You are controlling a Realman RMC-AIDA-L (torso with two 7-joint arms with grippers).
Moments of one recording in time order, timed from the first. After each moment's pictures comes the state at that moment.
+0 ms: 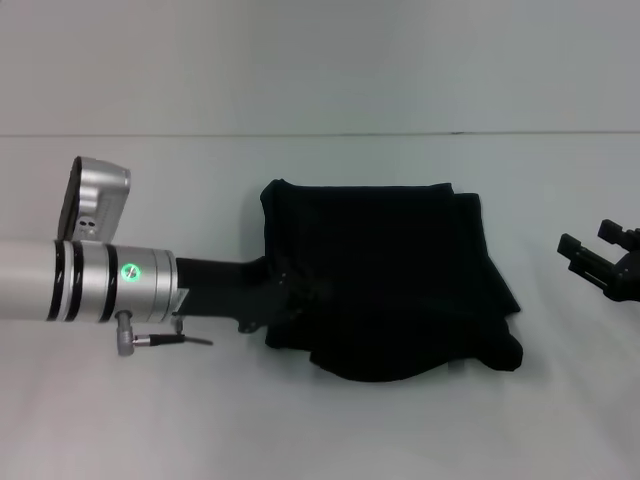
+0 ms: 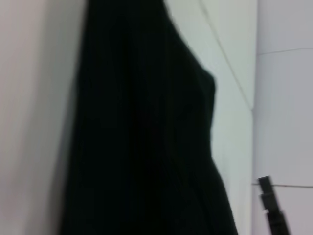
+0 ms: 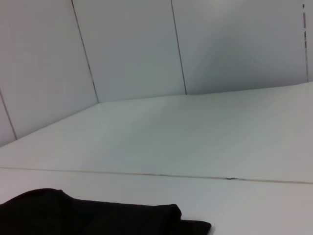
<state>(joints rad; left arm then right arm) -0.76 -2.04 0.79 0.35 2.05 1.32 -2.62 0.46 2.09 -0.24 -0.37 -1.89 -1.20 1.01</state>
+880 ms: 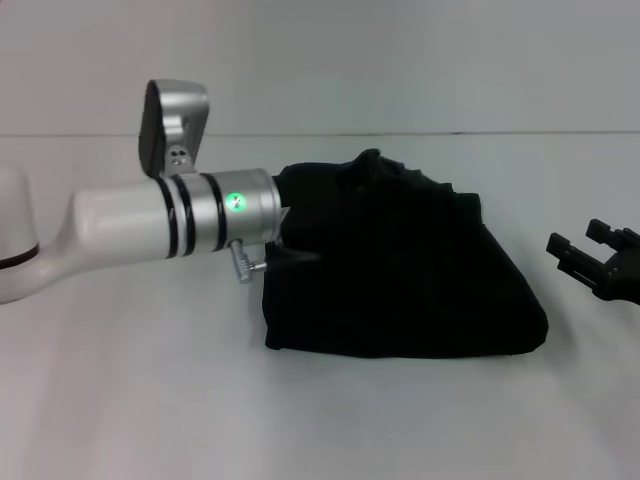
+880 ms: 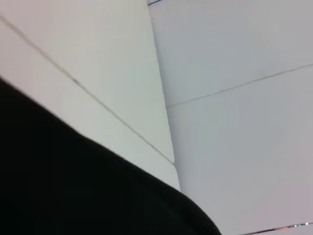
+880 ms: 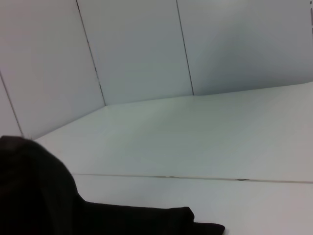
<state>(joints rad) -0.88 -2.16 0.79 0.36 1.80 1.12 -2.41 0.48 2.09 -0.24 -0.35 -1.89 -1.20 1.01</state>
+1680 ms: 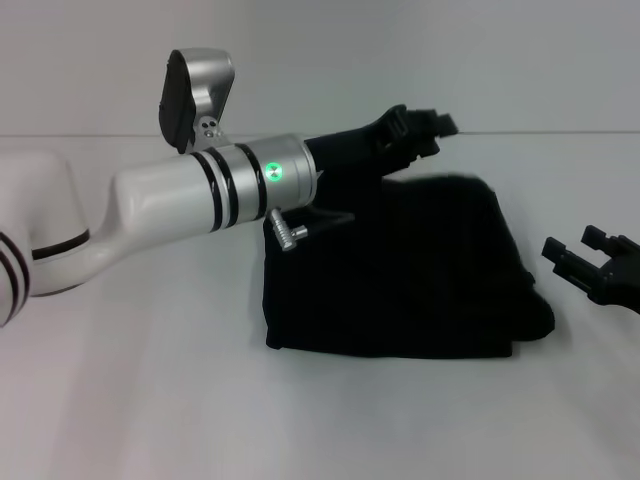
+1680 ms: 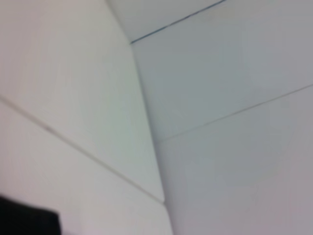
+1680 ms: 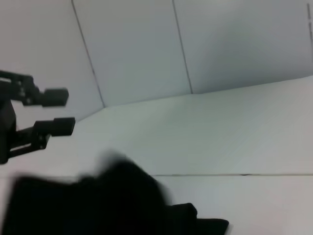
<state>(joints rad) -0.97 -2.17 0.80 0.27 1.62 0.98 -2.22 0.47 2.09 -0.23 -0.31 -1.88 -1.19 1.01</state>
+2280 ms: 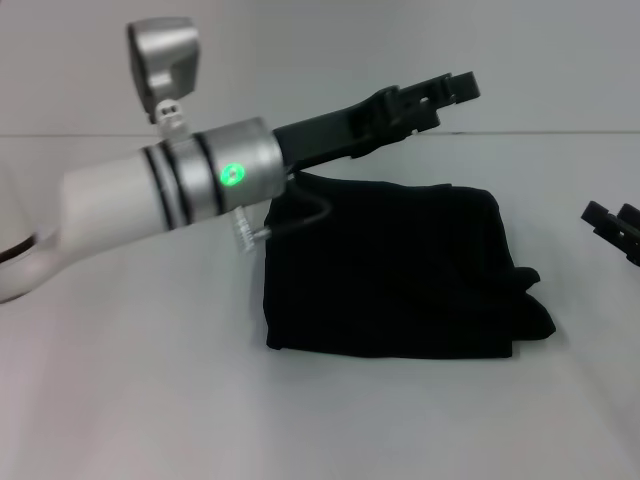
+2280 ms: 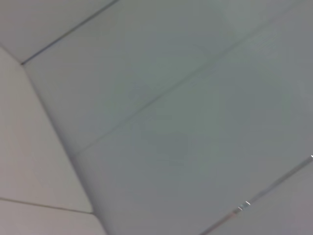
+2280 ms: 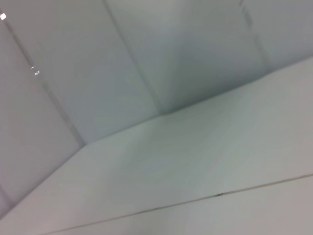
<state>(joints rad) -0.87 -2.16 0.80 0.38 1.56 1.25 -2.00 0.47 2.06 -0.27 -0.34 -1.79 -1.18 1.27</state>
